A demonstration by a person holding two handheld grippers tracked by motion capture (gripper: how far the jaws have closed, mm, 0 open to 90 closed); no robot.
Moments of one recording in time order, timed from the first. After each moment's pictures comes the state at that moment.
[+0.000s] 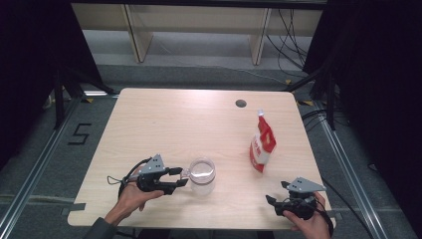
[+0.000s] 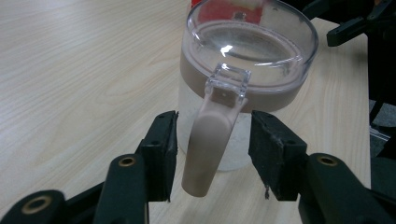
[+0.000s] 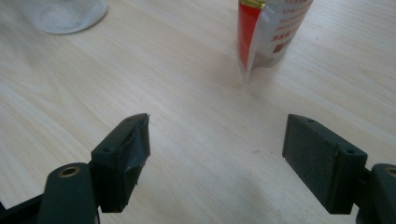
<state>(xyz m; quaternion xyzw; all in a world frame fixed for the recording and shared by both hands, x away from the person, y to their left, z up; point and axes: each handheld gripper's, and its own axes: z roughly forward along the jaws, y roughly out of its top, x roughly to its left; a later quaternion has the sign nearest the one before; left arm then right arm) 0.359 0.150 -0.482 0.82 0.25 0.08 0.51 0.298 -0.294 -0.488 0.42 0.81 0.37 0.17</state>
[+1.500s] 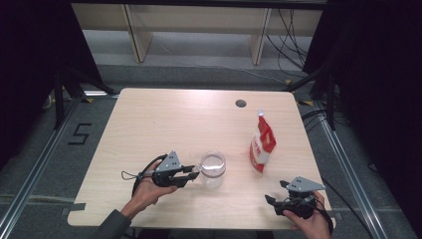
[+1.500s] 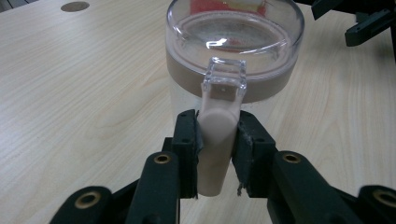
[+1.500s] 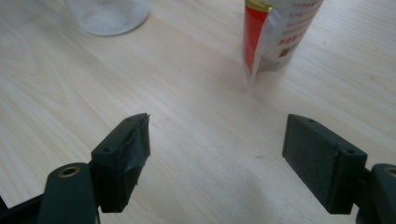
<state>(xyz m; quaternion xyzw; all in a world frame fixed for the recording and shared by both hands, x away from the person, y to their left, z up) 0.373 0.115 -0.483 0.83 0.23 0.11 0.50 0.302 -0.295 -0.489 0.40 0.82 0.38 0.18</state>
